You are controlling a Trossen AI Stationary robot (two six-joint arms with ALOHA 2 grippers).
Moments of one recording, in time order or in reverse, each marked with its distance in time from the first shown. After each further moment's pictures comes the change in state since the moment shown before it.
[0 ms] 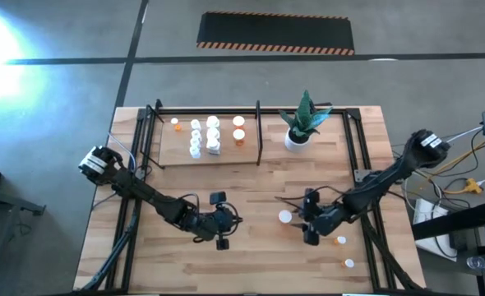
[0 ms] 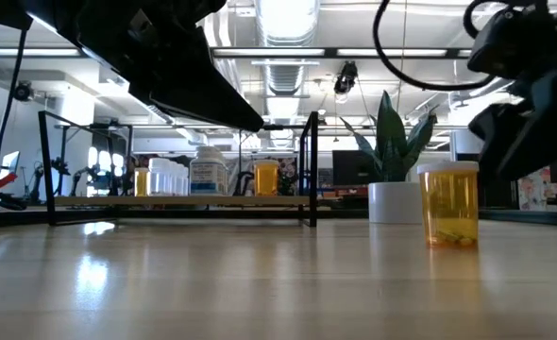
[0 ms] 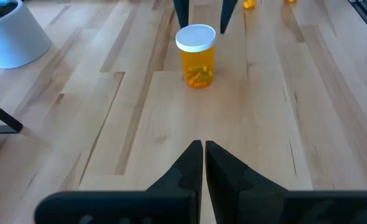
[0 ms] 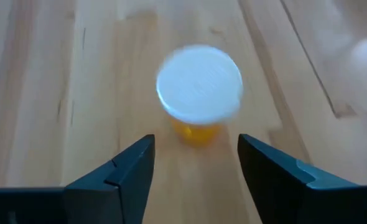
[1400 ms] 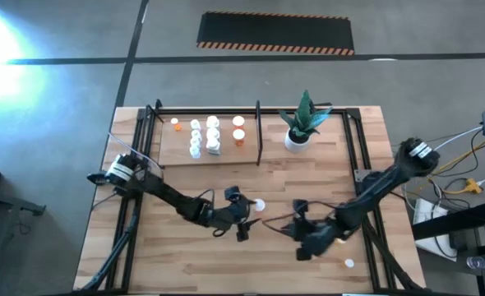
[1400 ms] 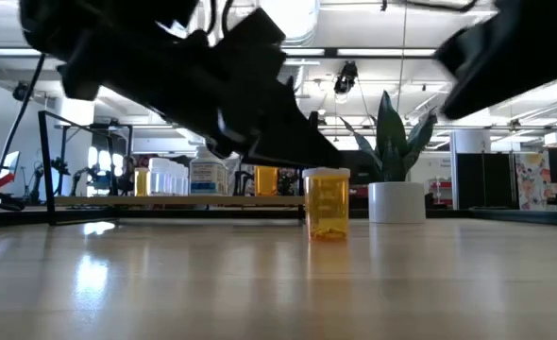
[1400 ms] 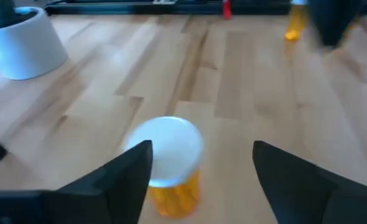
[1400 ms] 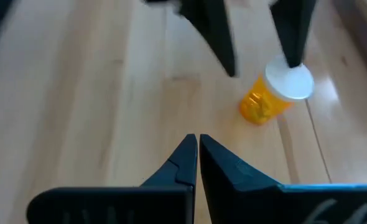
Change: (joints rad) left arm 0.113 0.244 0.047 0.367 -0.021 0.058; right arm 0.064 0.179 0.319 -0.128 0.107 -0.197
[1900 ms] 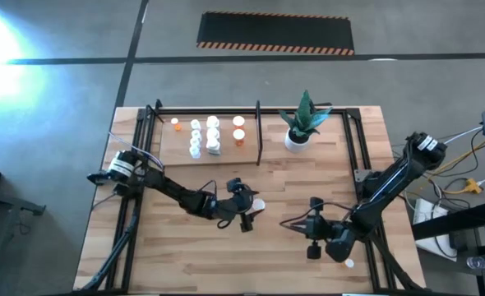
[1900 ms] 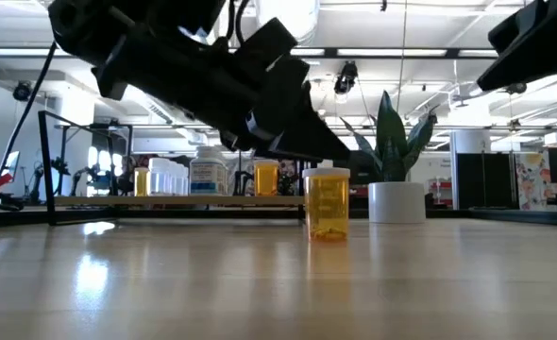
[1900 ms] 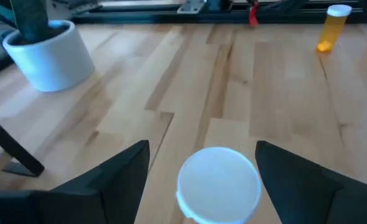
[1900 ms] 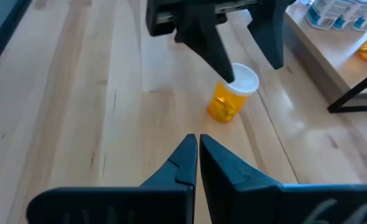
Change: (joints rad) left arm 0.072 -0.011 0.018 -0.010 0.011 0.049; right arm 0.153 -0.122 -0.118 0.005 0.264 0.145
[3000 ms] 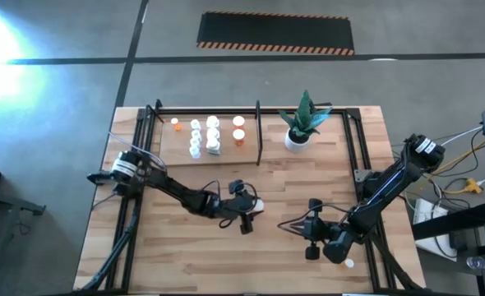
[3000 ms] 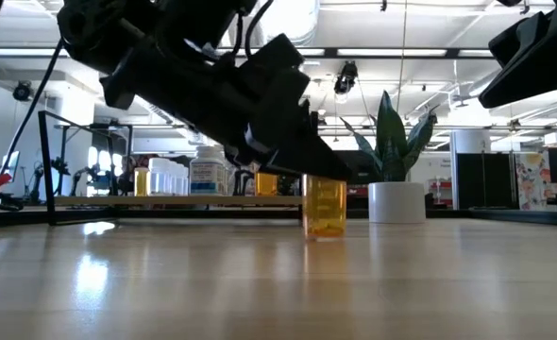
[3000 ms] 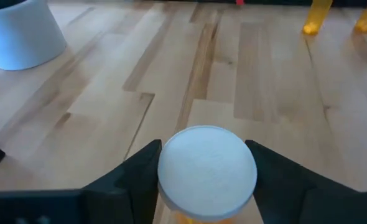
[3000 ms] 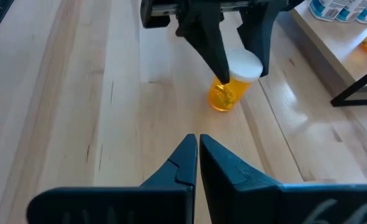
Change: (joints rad) left arm 0.018 0.026 0.015 -0.039 0.095 -0.049; right arm 0.000 0.041 0.000 0.005 -0.002 0.016
